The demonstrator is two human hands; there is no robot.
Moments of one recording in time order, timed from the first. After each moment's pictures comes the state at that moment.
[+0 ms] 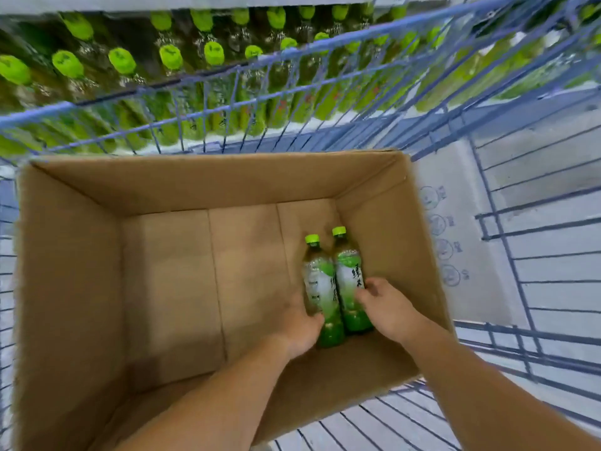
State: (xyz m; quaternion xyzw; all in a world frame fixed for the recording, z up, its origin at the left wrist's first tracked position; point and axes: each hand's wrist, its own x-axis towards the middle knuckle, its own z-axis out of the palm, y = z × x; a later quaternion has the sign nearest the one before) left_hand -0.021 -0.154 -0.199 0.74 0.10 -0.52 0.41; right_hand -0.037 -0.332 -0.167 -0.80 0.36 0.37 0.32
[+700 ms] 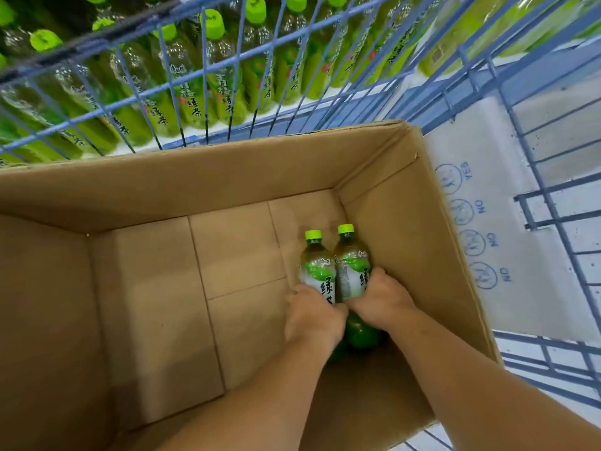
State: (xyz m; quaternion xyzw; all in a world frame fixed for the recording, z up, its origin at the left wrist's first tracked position) left_hand -0.007 -0.220 -0.244 0.80 0.20 -0.47 0.30; right_hand -0.015 -0.344 -0.245 -0.81 0.37 0.40 0.20
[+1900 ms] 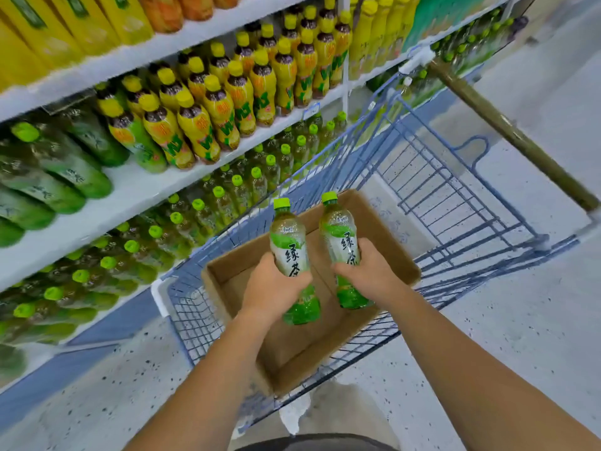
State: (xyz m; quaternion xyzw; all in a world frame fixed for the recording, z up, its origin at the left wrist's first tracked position) left_hand 0.049 -0.001 0.097 0.83 0.00 -0.36 0.43; right_hand -0.034 -0.177 0.100 -0.76 0.41 0.11 0.49
